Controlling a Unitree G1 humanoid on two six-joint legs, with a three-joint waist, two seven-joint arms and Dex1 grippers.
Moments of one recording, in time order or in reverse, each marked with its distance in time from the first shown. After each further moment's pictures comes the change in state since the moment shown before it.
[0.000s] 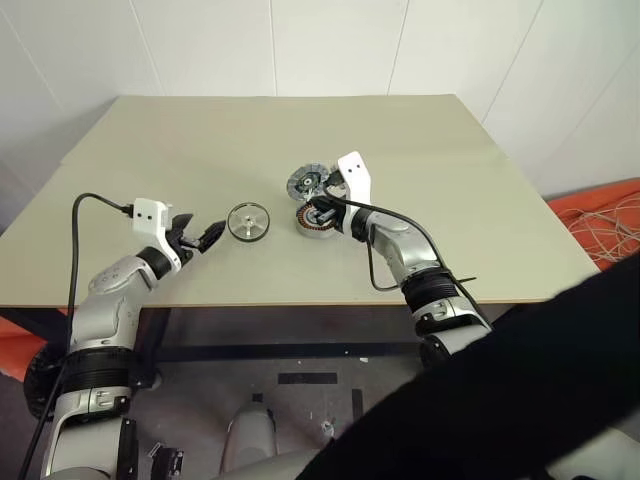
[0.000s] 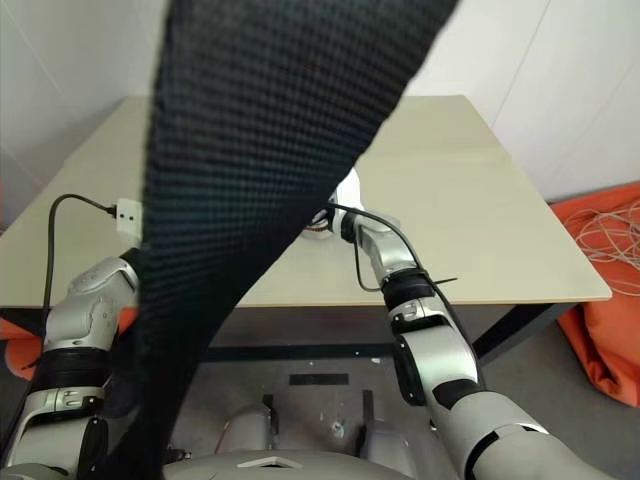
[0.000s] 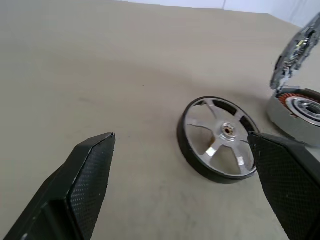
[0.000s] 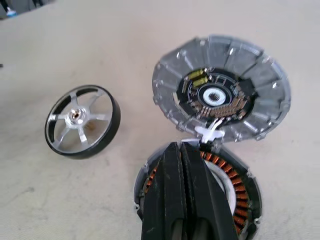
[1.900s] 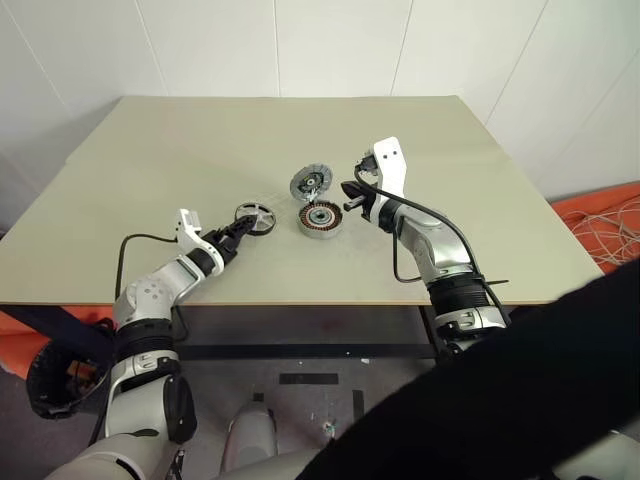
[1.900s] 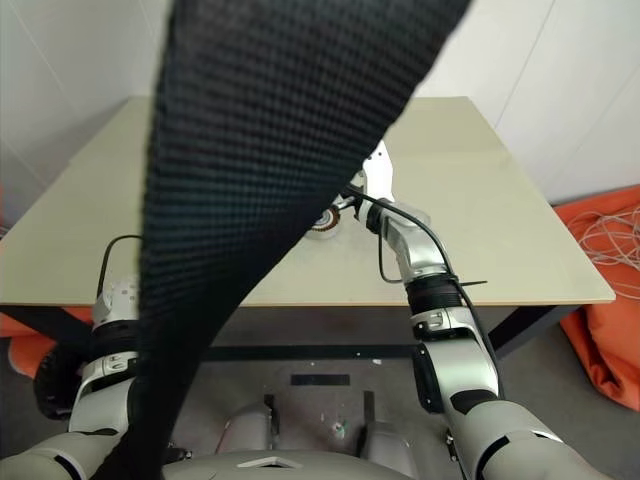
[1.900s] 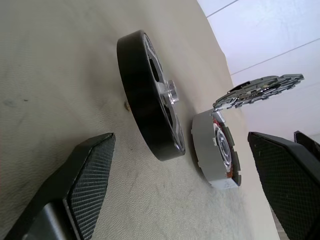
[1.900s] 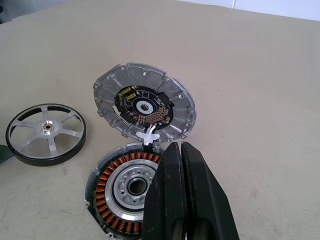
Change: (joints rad) left arm -0.181 -0.258 0.219 0.207 -0.373 0.435 0.204; right arm 0.048 -0.069 -0.031 -0.138 0.027 0.074 -0.077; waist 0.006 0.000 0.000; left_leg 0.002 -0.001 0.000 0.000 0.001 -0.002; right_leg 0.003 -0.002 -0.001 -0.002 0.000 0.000
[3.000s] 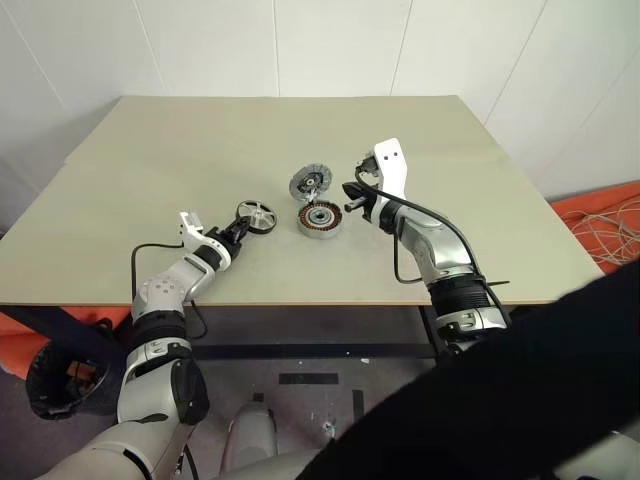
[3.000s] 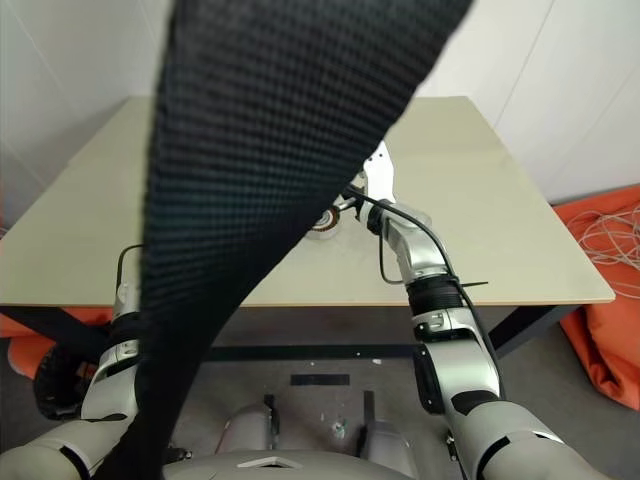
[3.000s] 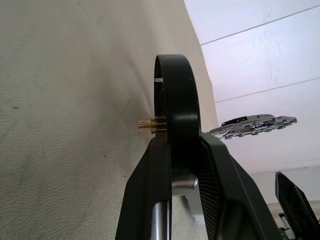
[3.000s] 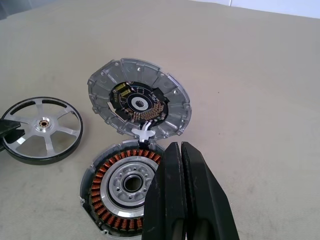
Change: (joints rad) left arm -0.076 -0.042 0.083 0.177 -0.049 -0.080 0.010; right arm 0.006 -0.004 0.002 0.000 0.000 0.000 -0.008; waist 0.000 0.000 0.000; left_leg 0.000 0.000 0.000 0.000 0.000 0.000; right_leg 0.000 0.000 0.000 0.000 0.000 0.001
